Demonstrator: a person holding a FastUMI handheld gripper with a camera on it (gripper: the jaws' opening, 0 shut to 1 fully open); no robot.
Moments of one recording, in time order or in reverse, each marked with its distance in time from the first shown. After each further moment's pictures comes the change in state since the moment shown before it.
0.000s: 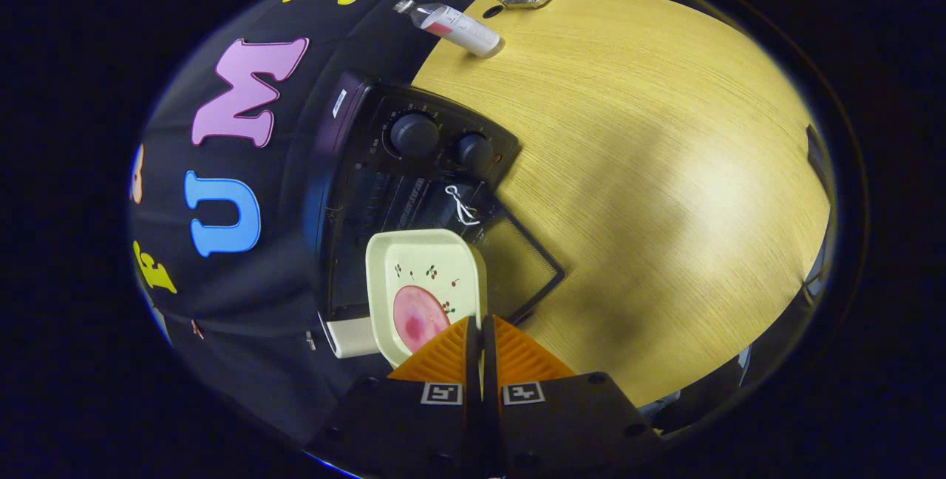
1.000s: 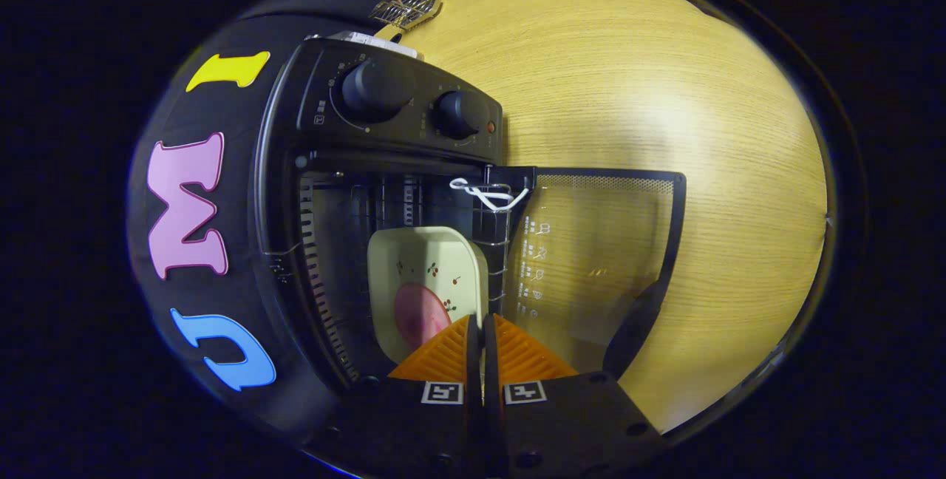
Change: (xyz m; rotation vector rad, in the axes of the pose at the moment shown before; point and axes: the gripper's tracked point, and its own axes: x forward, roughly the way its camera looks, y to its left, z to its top) arm 0.105 0.065 0.008 0.500 -0.272 -0.083
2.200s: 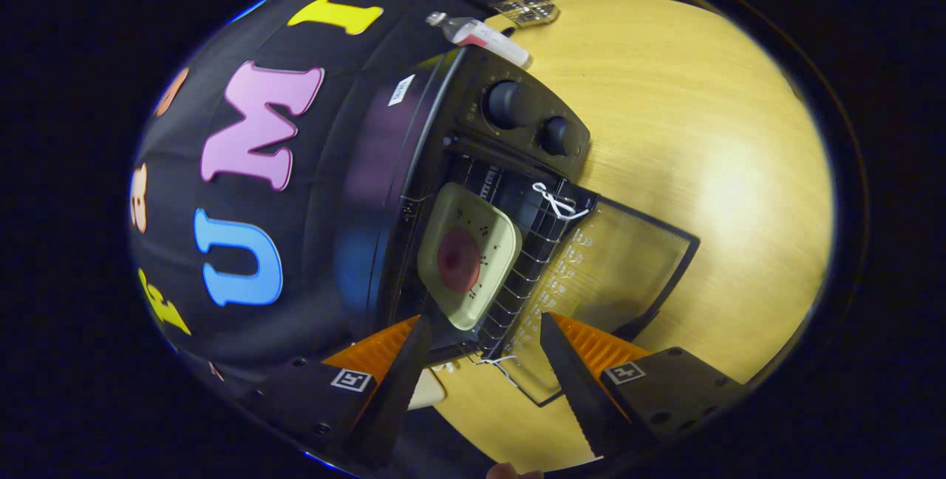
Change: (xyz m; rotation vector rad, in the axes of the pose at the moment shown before) arm -0.069 0.002 0.001 -0.471 0.082 0.207
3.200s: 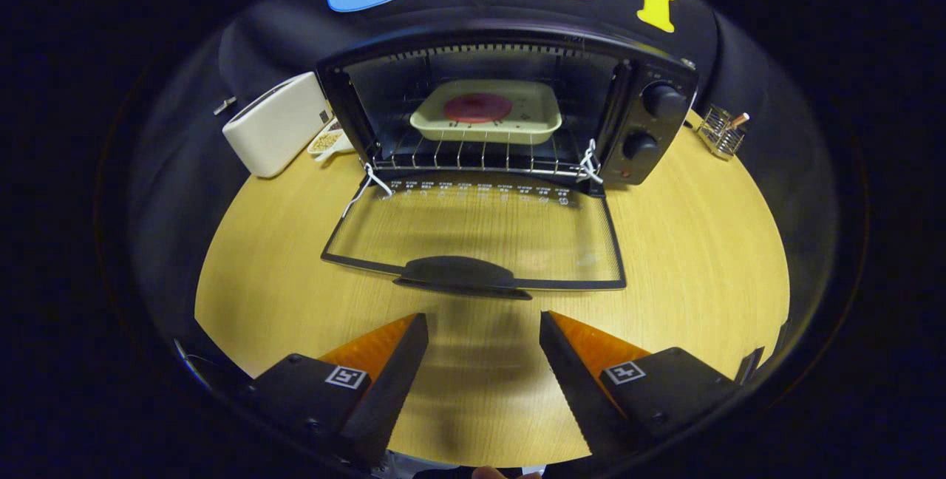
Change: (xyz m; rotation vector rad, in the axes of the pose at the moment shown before) arm -0.008 -0.132 -0.076 -1.120 0.155 -0.215
